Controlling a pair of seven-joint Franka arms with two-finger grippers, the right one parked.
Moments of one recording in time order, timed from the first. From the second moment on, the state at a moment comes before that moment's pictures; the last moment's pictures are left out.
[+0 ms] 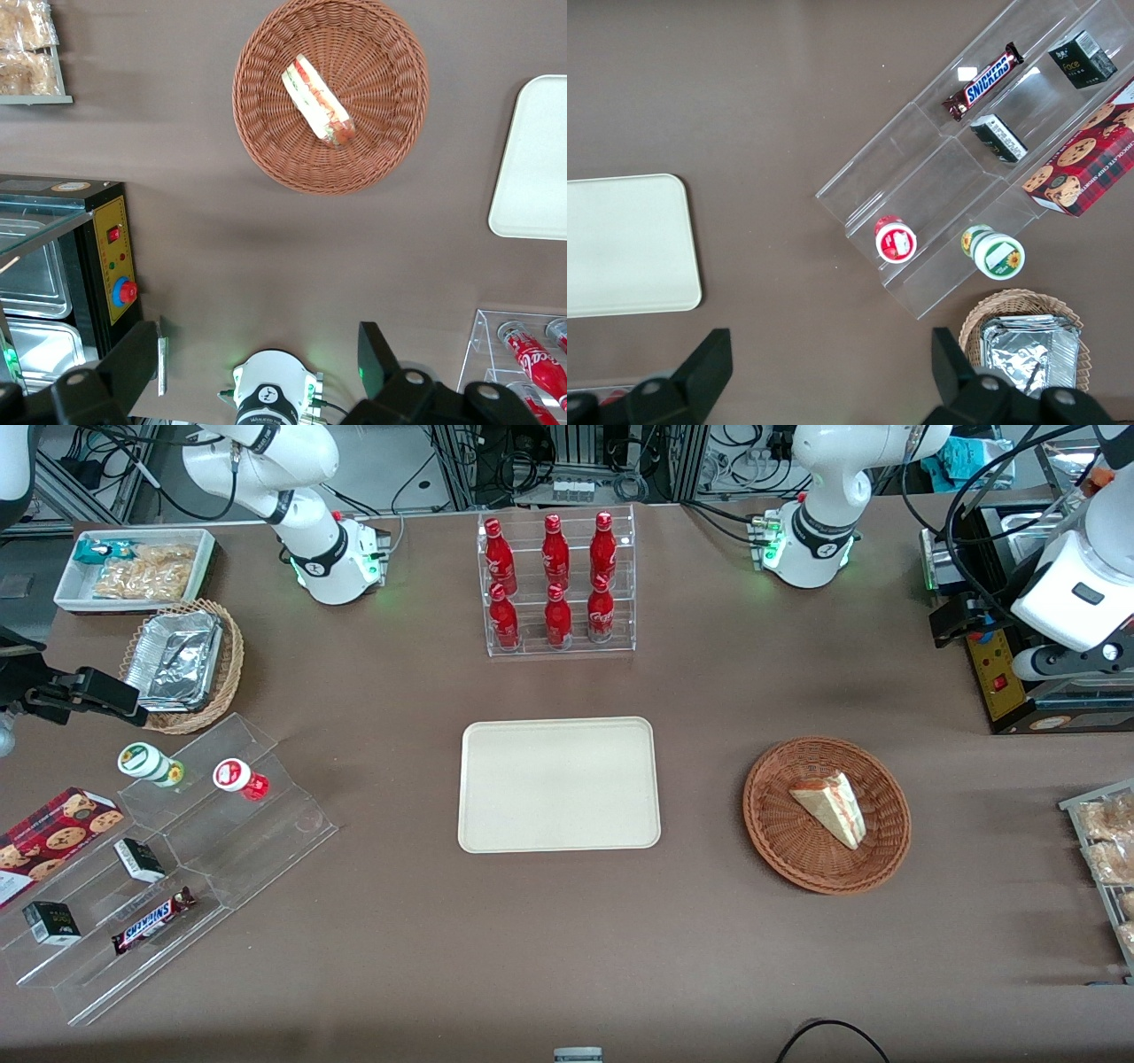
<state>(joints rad) 0.10 0.03 -0.24 -1.44 0.08 1.26 -0.17</state>
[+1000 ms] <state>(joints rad) 0.11 0.29 -0.22 -1.54 0.09 1.49 -0.80</state>
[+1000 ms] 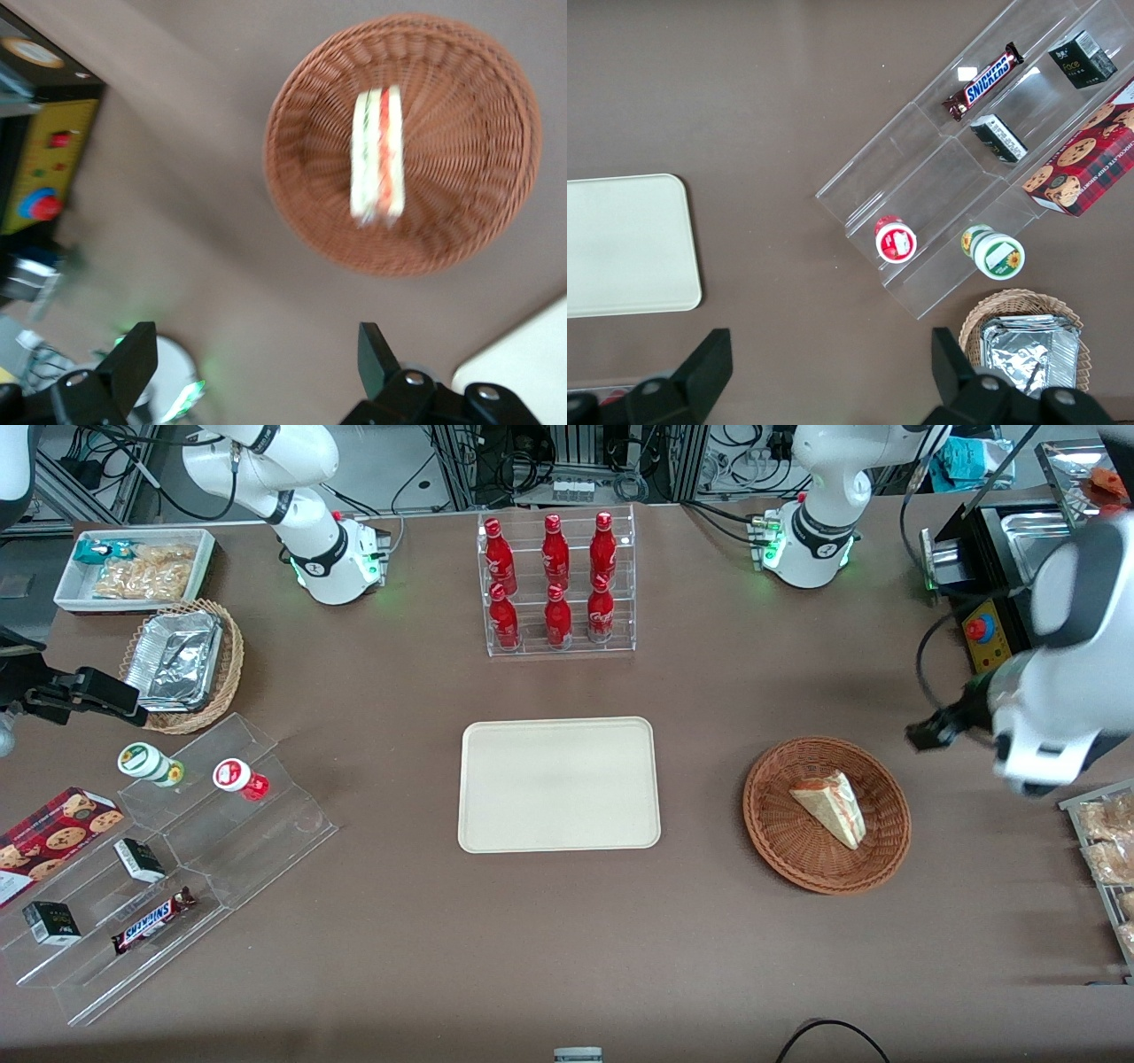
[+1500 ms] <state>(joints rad) 0.09 0.40 -0.23 -1.76 0.09 1.91 -0.94</state>
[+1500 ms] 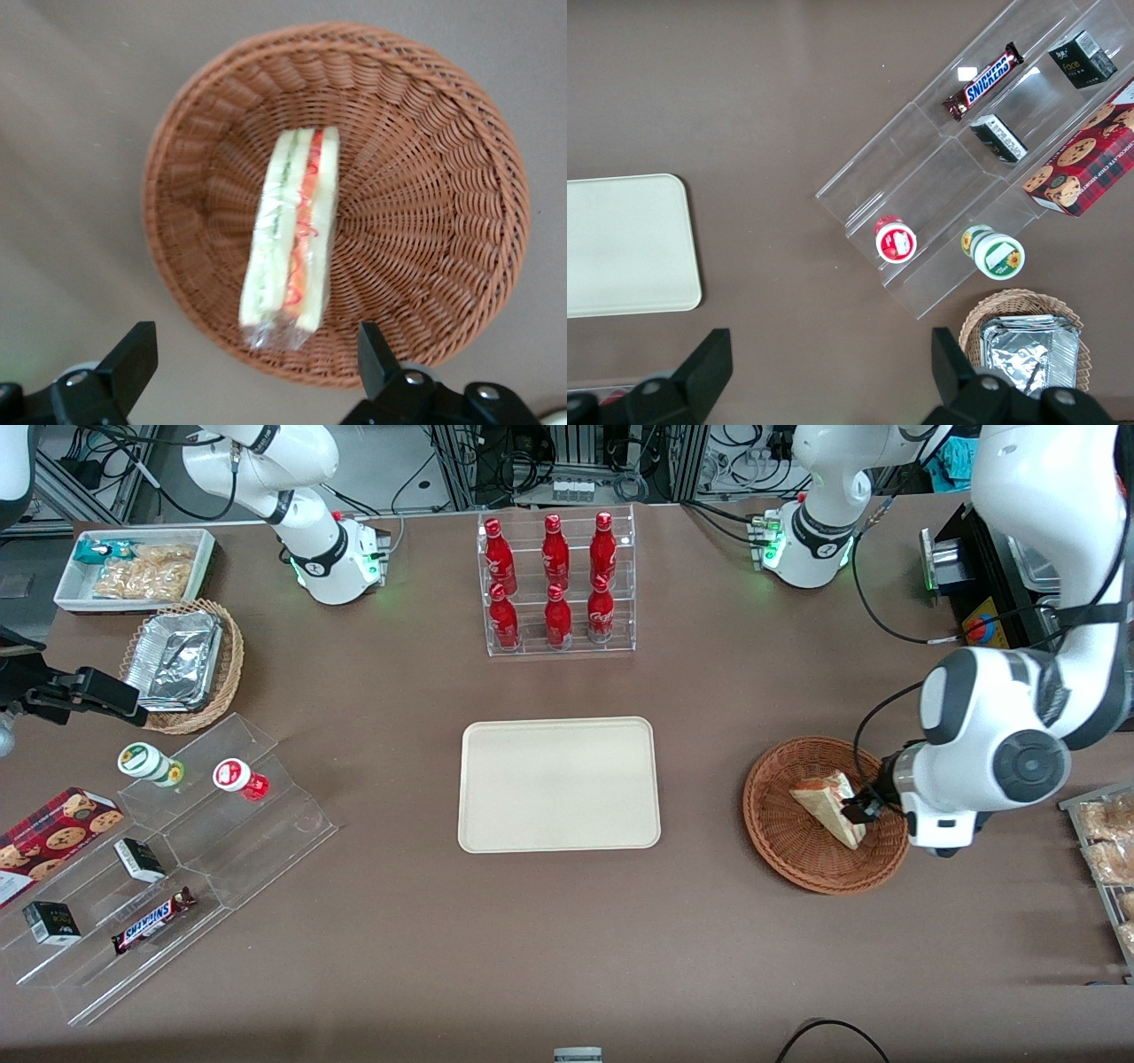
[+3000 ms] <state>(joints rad) -0.21 0.43 -0.24 -1.57 0.12 1.77 -1.07</state>
